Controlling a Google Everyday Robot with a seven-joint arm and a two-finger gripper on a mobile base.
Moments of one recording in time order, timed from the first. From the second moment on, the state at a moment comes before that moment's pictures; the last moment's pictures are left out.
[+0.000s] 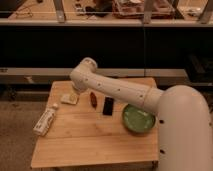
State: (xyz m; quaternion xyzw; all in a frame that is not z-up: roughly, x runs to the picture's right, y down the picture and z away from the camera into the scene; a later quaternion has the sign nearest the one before) arm -0.161 -0.004 0.841 0.09 -0.21 -0.92 0.33
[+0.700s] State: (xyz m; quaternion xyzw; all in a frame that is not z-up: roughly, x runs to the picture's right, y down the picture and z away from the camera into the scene) arm -0.224 -0.009 0.887 0.11 -0.25 -0.91 0.32
